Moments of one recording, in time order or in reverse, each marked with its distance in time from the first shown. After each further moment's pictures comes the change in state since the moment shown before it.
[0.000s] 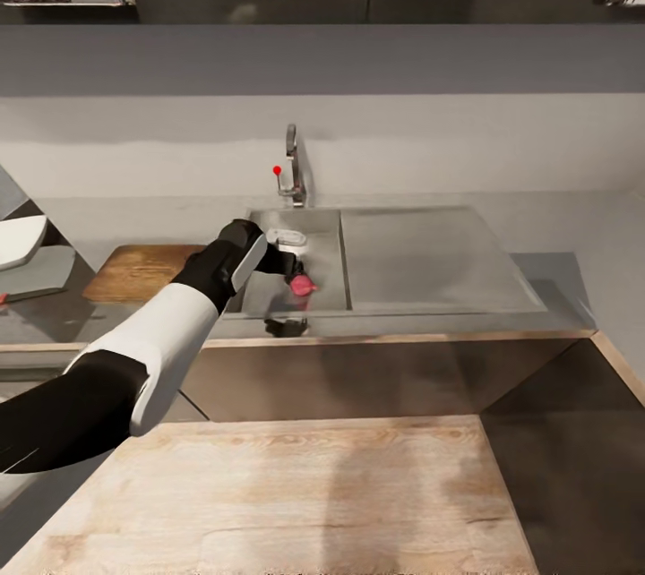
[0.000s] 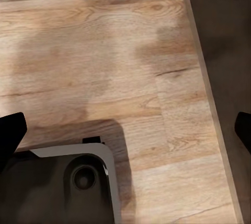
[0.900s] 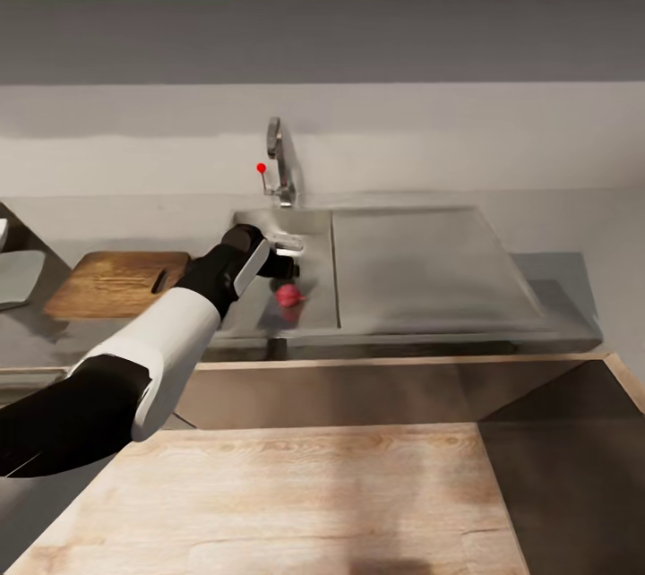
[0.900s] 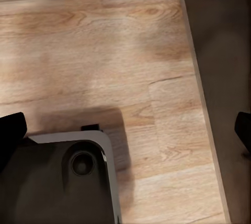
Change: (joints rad) left arm 0.015 -0.007 0.000 0.001 -0.004 0.000 0.070; right arm 0.000 -0.001 0.000 0.000 0.000 0.000 0.002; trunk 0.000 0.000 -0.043
